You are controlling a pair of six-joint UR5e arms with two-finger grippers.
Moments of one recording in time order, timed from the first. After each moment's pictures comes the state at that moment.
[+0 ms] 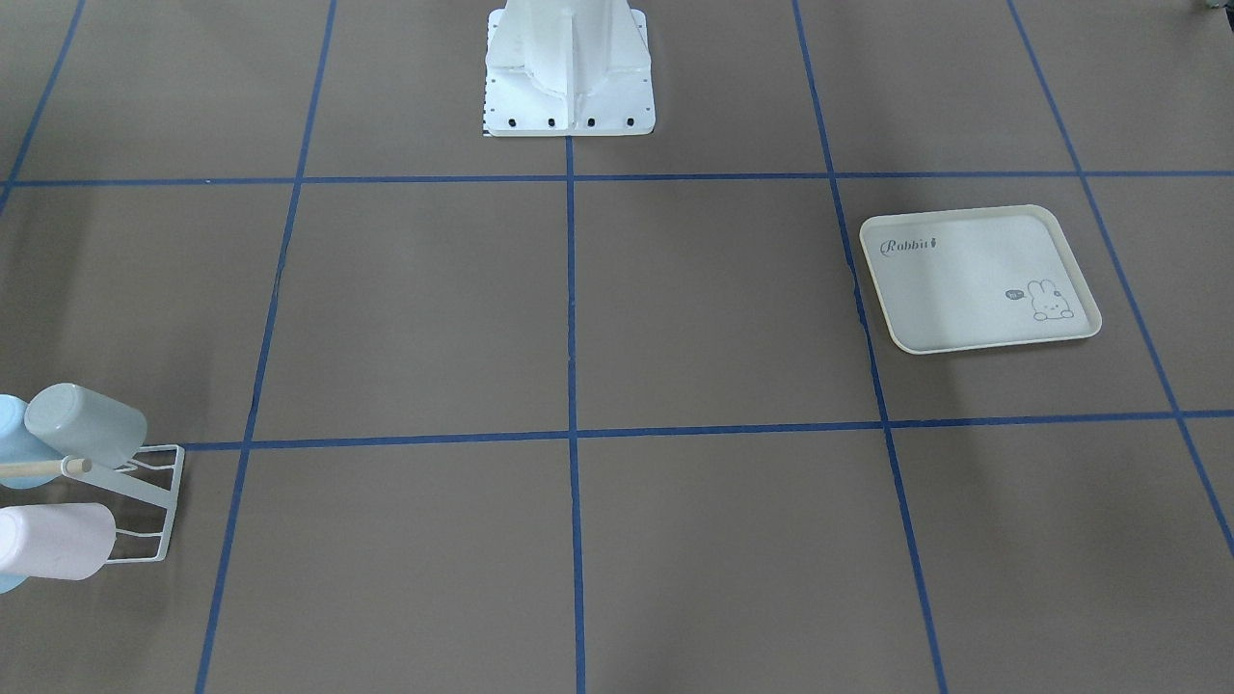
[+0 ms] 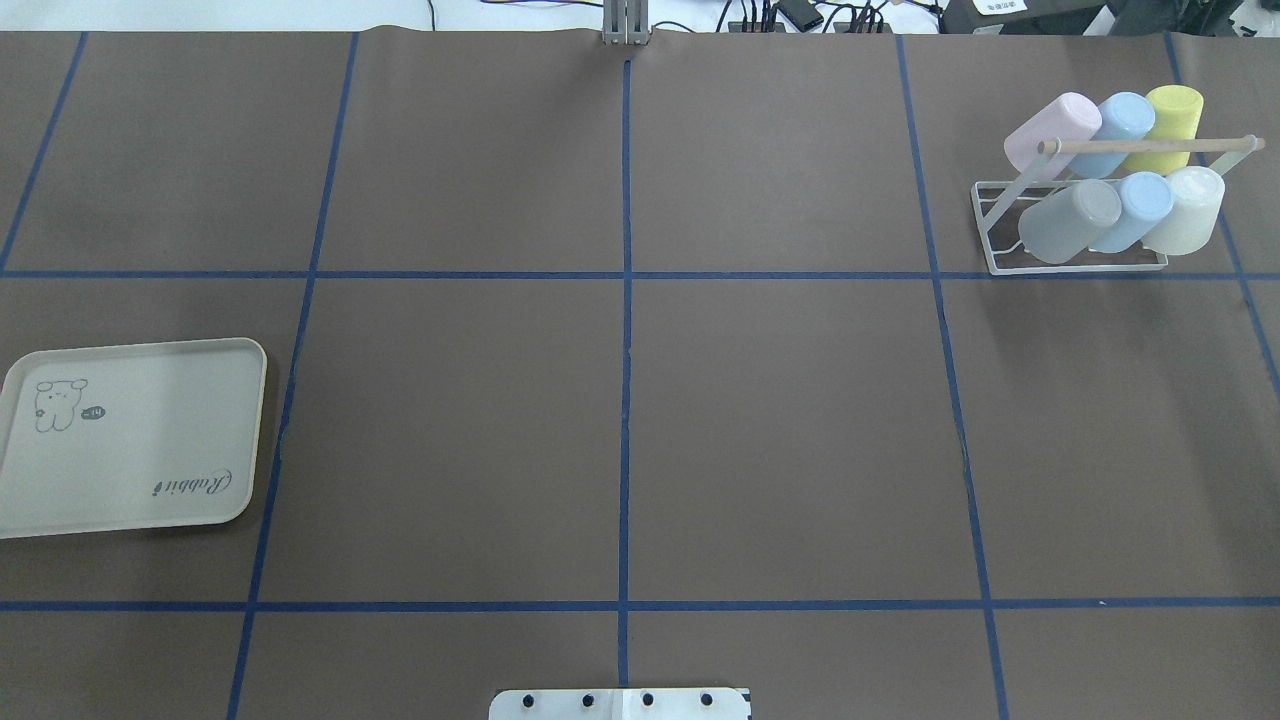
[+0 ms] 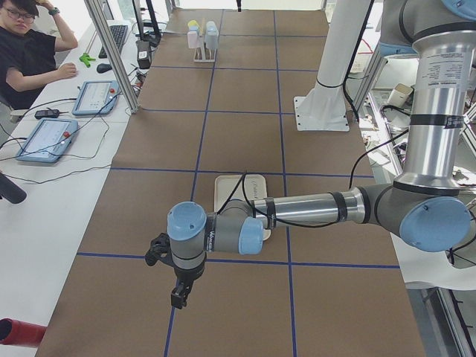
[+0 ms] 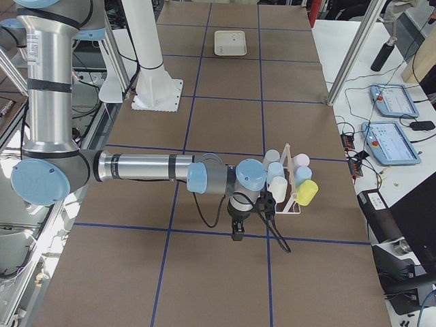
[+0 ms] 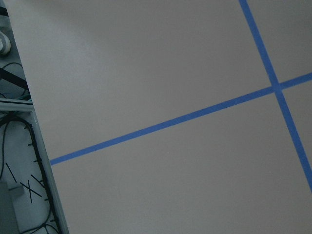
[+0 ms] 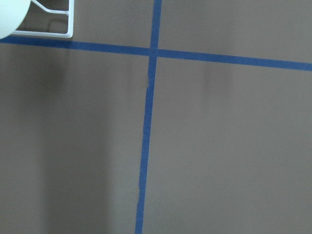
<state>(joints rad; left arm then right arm) -1.65 -1.59 -1.43 -1.76 -2.19 0.28 1.50 -1.64 1.66 -1.64 2.29 -0.06</state>
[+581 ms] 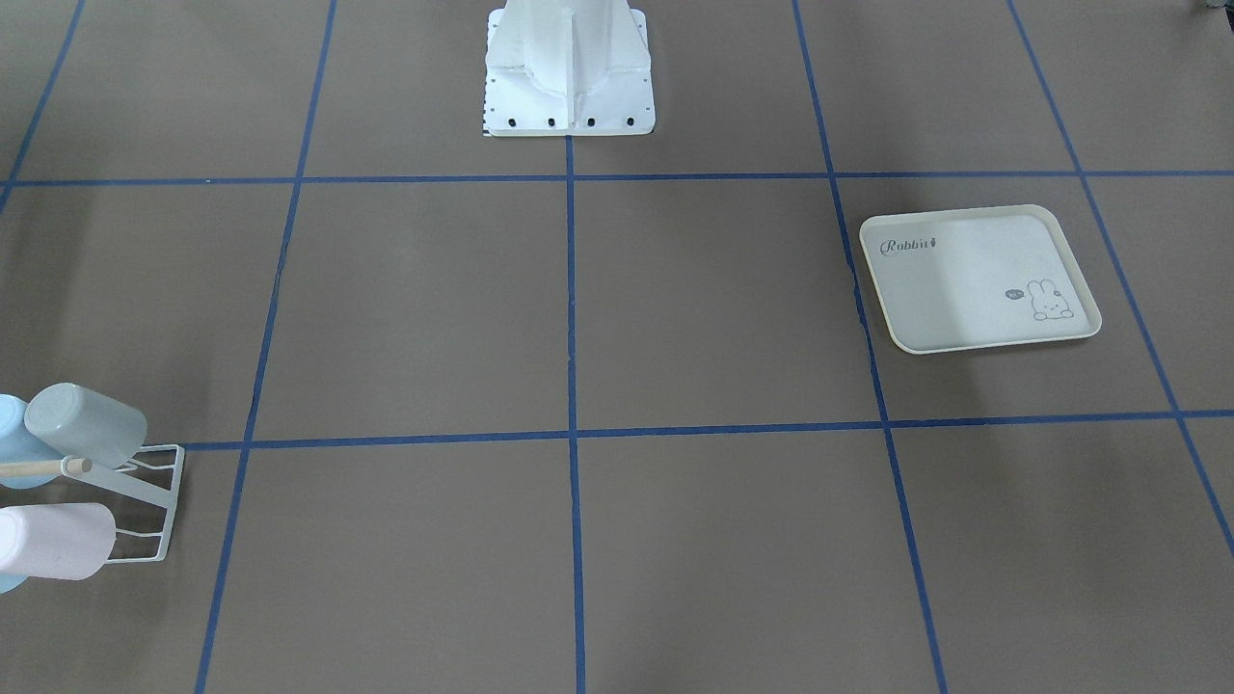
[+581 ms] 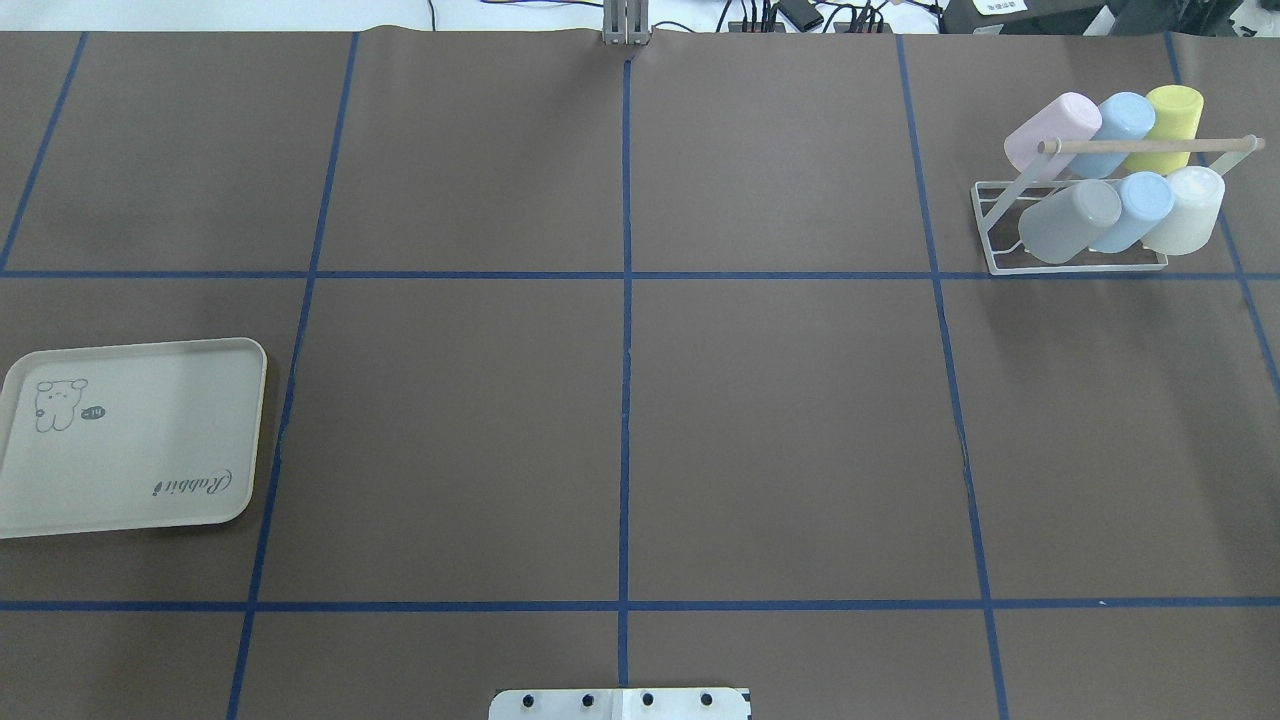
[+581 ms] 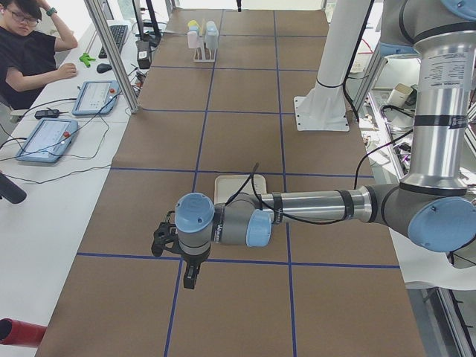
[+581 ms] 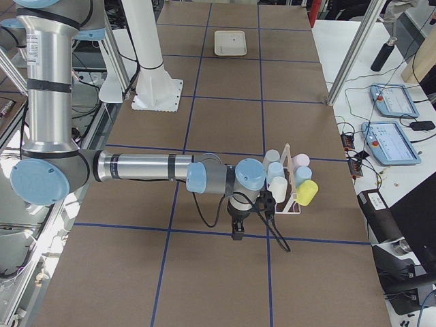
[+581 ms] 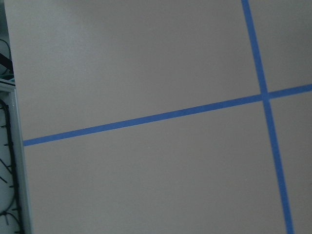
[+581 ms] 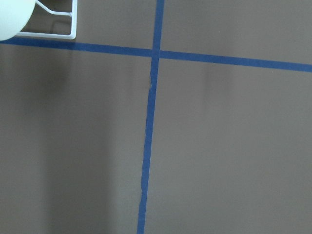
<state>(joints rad) -1.63 -1.56 -1.55 -1.72 -2.32 0.08 1.50 -1.64 1.66 -1.64 2.29 -0.06</state>
